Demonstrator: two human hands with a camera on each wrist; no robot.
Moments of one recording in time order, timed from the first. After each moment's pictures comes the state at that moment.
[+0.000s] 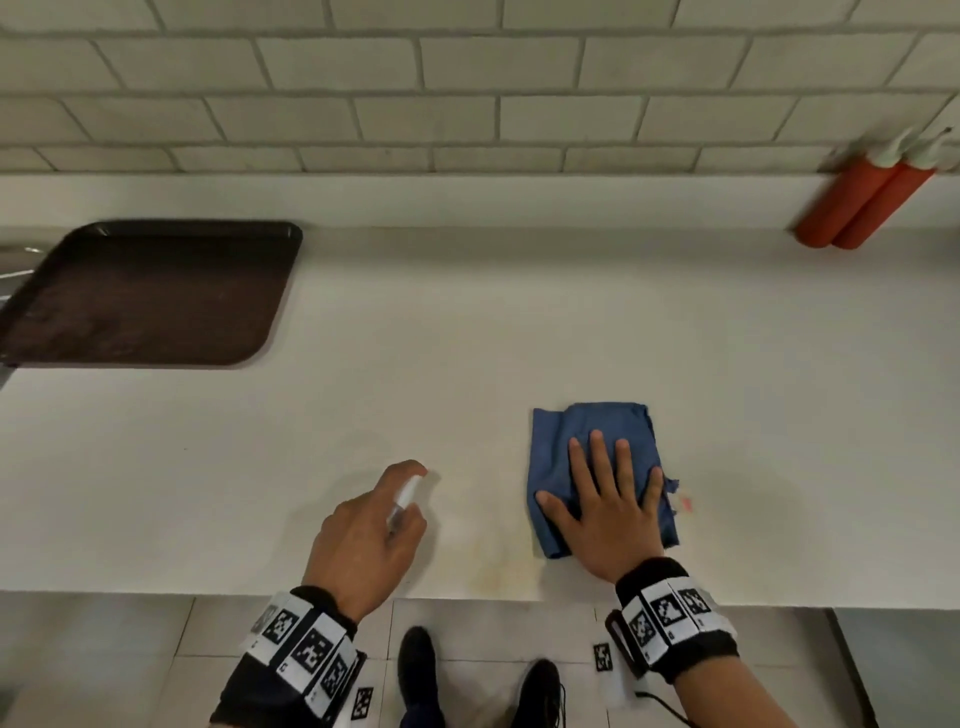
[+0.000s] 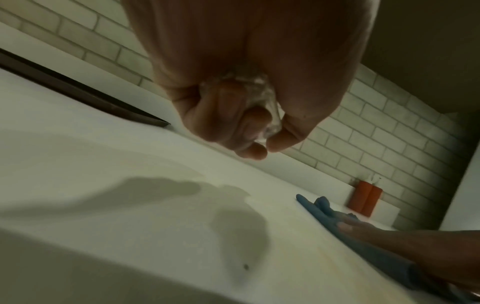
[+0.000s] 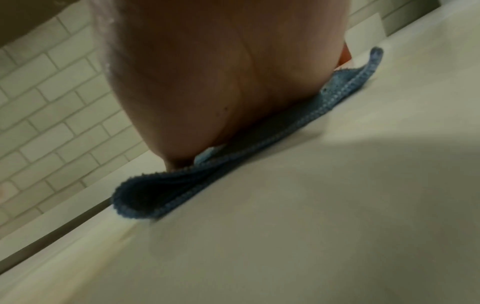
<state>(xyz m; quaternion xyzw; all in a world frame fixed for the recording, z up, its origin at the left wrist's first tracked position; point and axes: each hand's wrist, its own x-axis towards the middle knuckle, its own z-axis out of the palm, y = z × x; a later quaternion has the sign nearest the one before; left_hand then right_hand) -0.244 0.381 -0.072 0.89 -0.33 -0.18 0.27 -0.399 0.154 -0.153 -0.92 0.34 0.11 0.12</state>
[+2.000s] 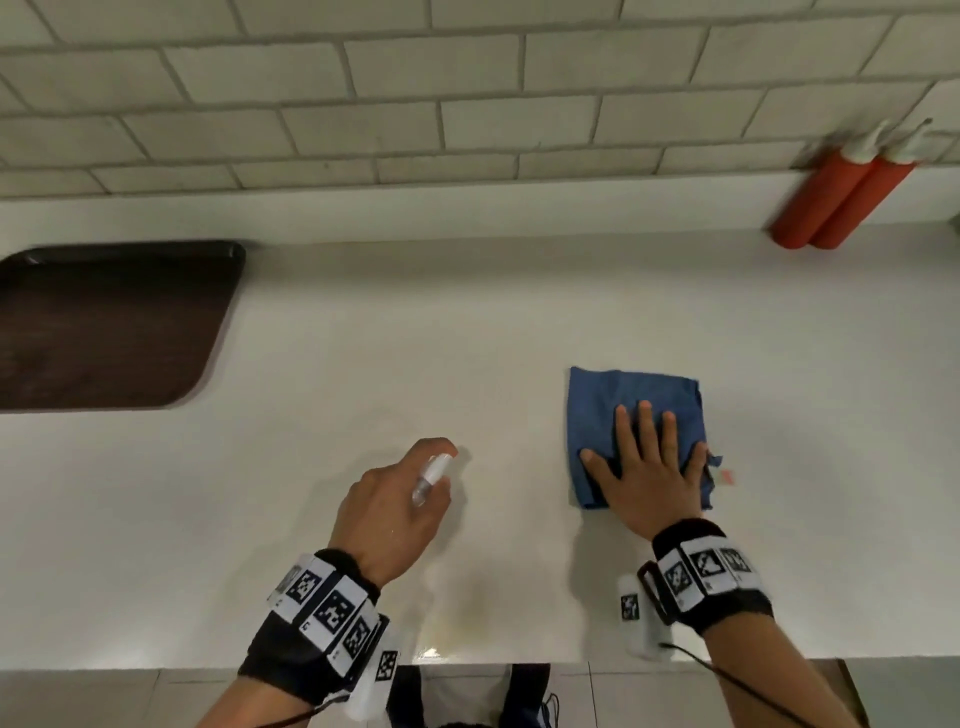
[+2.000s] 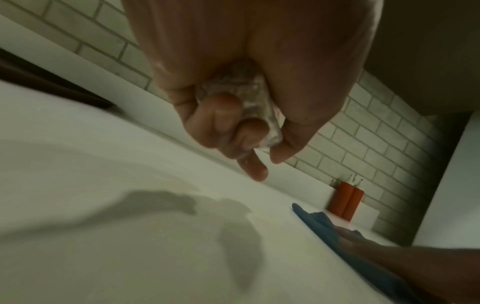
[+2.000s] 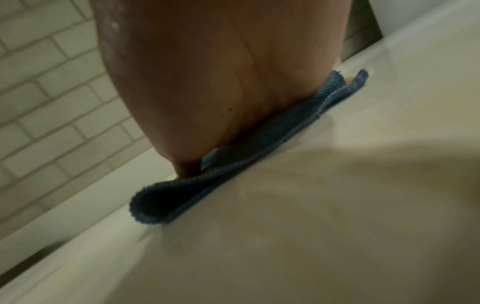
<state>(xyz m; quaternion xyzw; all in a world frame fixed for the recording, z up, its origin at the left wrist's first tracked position) -0.232 0.278 -0.071 0.88 -0.35 -0.20 0.26 -0.399 0.035 -0.150 -0.88 0.42 0.13 0.16</state>
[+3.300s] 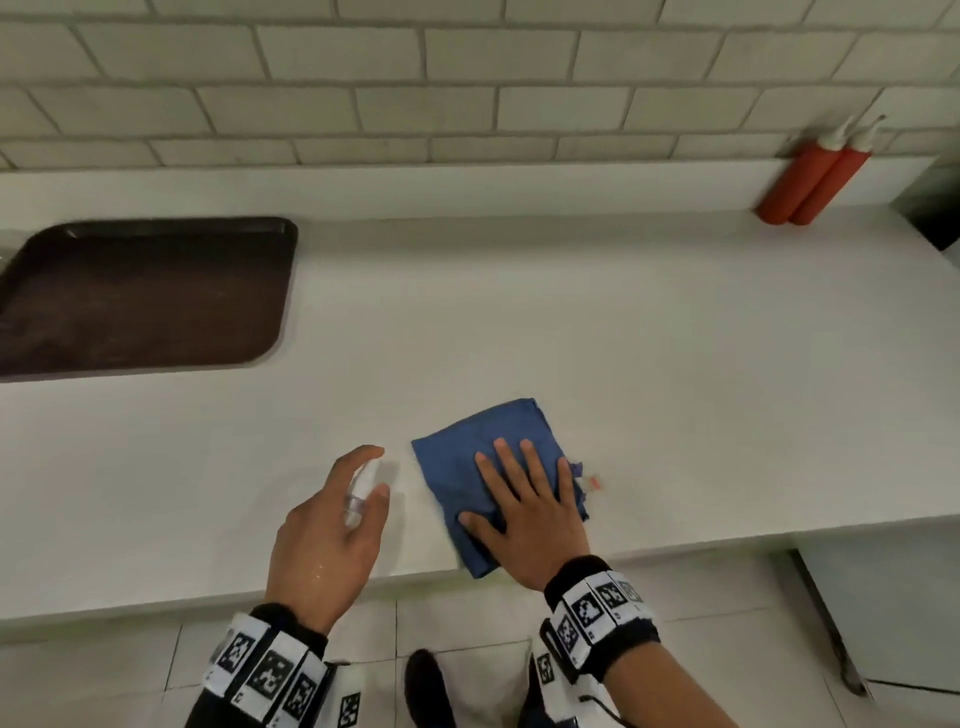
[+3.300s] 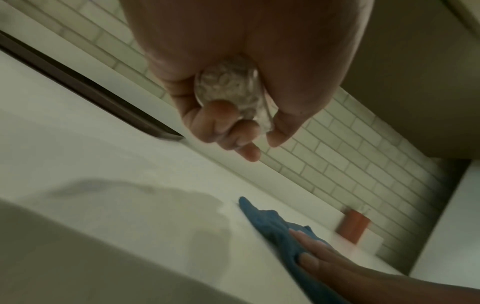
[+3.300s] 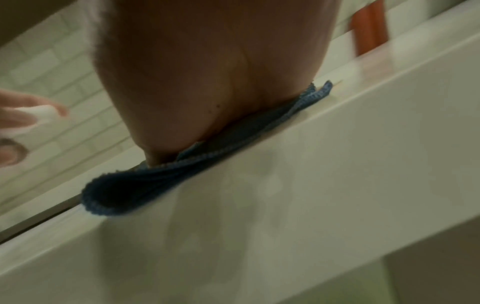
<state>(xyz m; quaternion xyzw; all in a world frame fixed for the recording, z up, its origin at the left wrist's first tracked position) -0.201 0.465 -0.067 0.88 -0.26 -0.16 0.36 -0.336 0.283 -0.158 -0.95 0.26 0.08 0.11</state>
